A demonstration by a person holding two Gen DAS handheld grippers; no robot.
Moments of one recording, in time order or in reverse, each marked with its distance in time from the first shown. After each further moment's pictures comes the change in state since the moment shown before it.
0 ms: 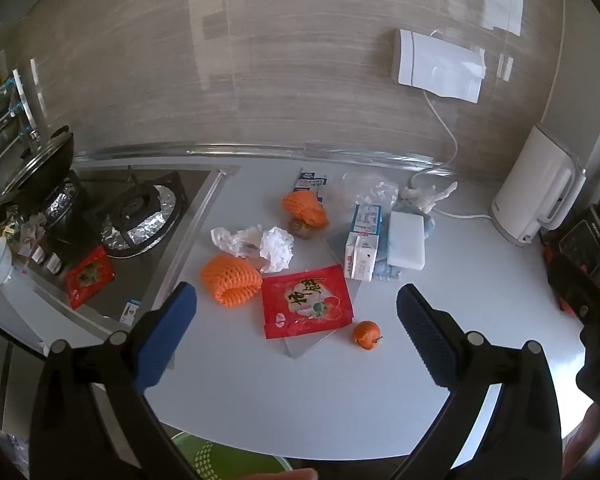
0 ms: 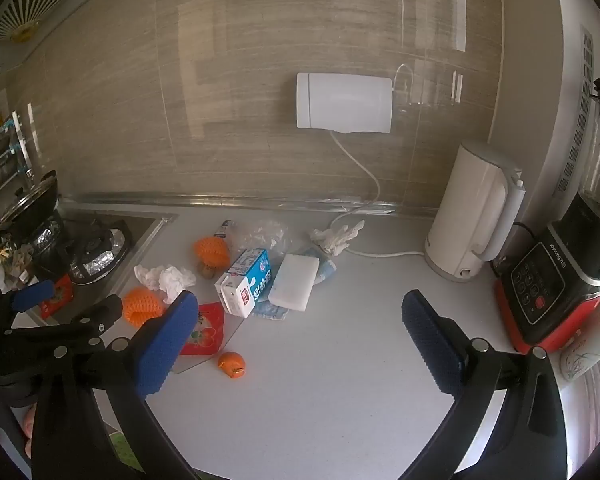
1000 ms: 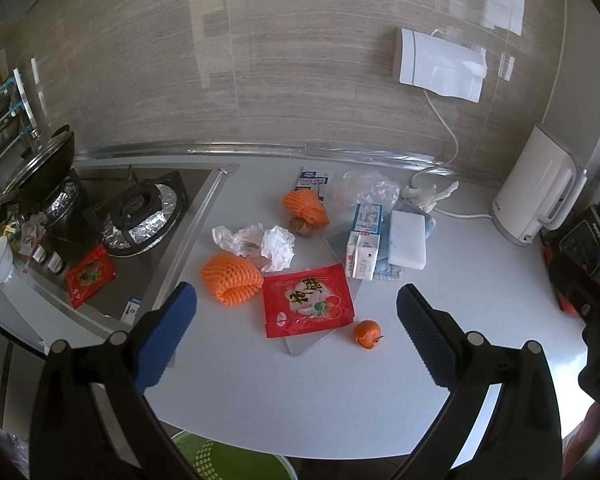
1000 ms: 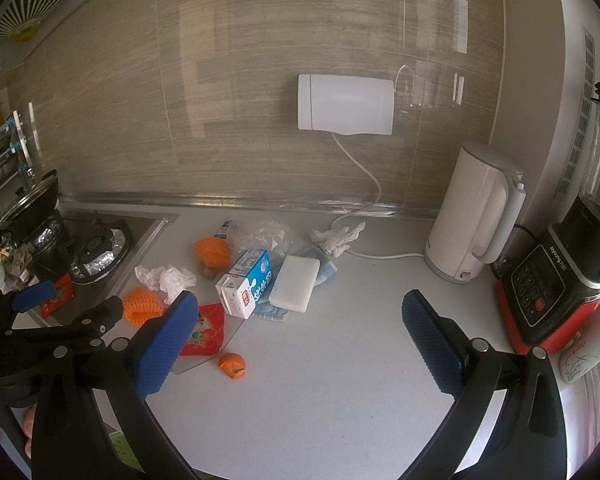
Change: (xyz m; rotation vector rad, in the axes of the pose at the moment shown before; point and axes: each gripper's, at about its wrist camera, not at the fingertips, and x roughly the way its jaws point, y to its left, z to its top) left arm -0.001 0.002 0.004 -0.006 0.007 0.004; right arm 0.000 0.001 0.001 -0.002 0.000 -0.001
